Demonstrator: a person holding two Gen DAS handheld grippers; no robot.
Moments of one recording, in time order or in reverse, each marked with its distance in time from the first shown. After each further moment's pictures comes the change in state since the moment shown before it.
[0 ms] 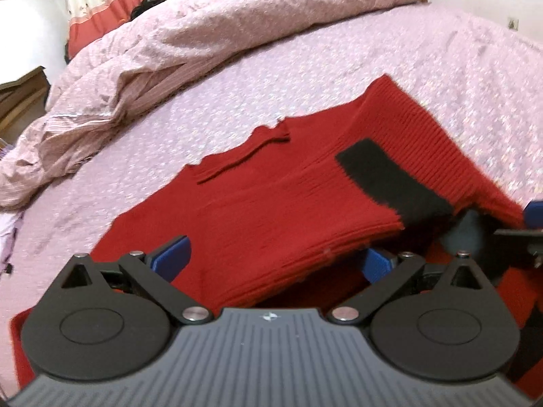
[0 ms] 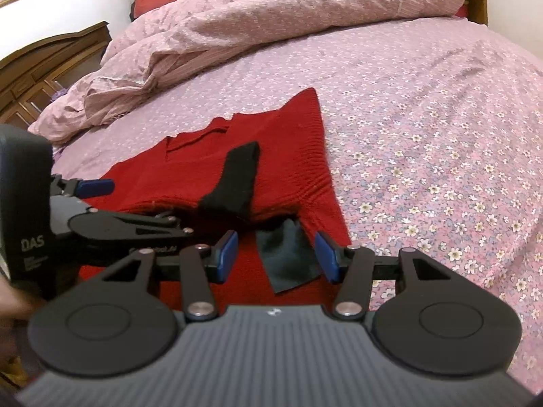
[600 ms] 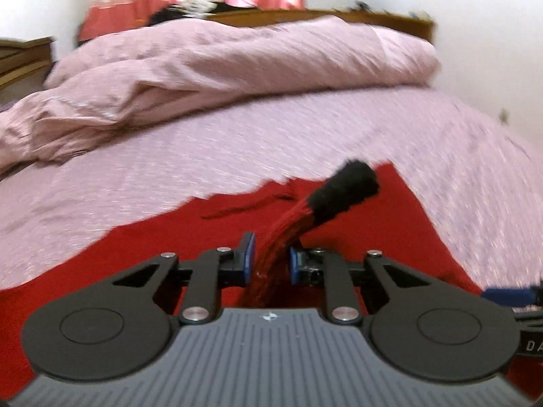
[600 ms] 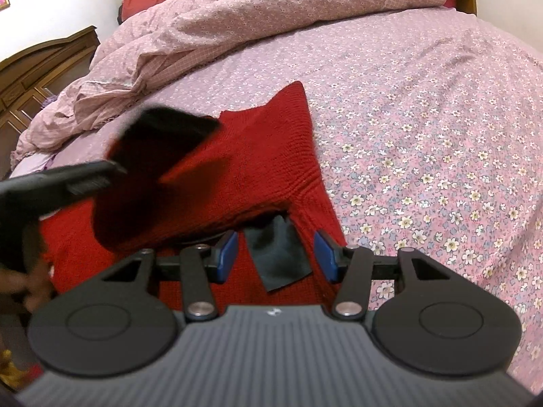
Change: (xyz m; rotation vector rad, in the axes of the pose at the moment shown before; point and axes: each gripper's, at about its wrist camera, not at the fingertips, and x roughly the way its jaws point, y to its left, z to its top) left arm -0.034 0.056 0.002 -0.254 -0.168 -0.099; right arm 0.004 -0.005 -0.002 0.037 0.009 -0.019
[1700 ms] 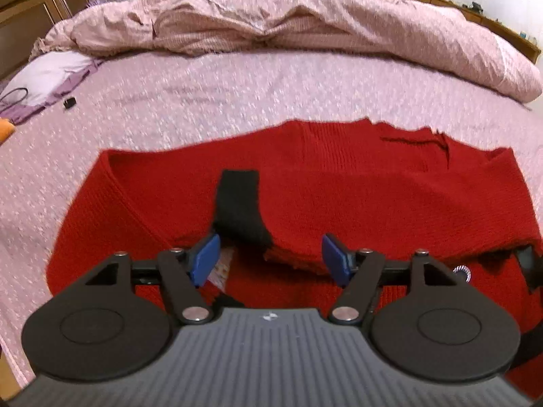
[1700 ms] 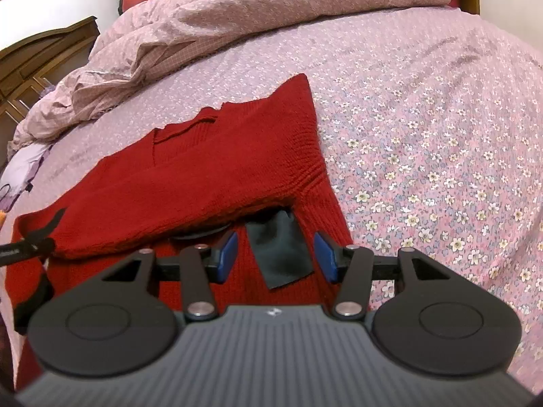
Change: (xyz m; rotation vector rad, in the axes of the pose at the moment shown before) left arm -0.058 0.137 -0.071 -0.282 0.191 0.208; right arm 0.007 0.007 0.000 -0.028 0.021 -0.011
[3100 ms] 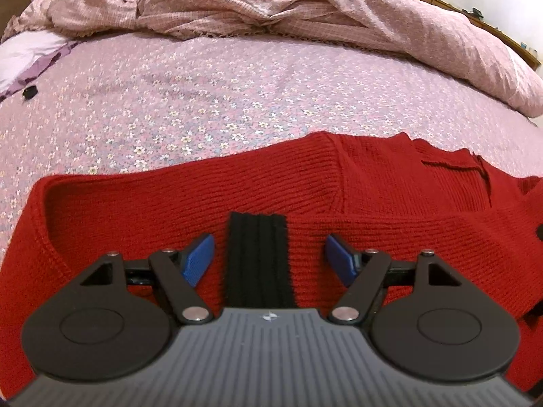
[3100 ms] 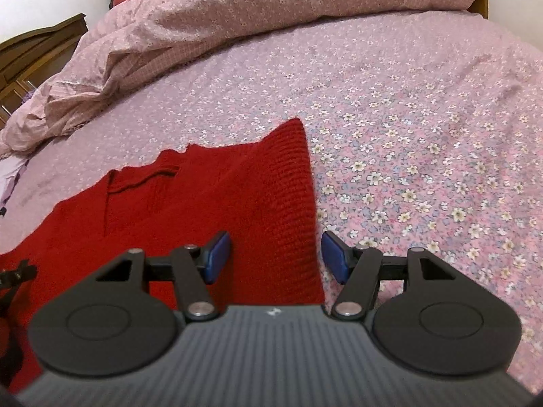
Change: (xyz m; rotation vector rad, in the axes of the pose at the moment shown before) left arm 0.104 0.034 0.037 -0.029 0.032 -0.082; right arm 0.097 -0.018 0.079 -0.007 0.019 -0.010
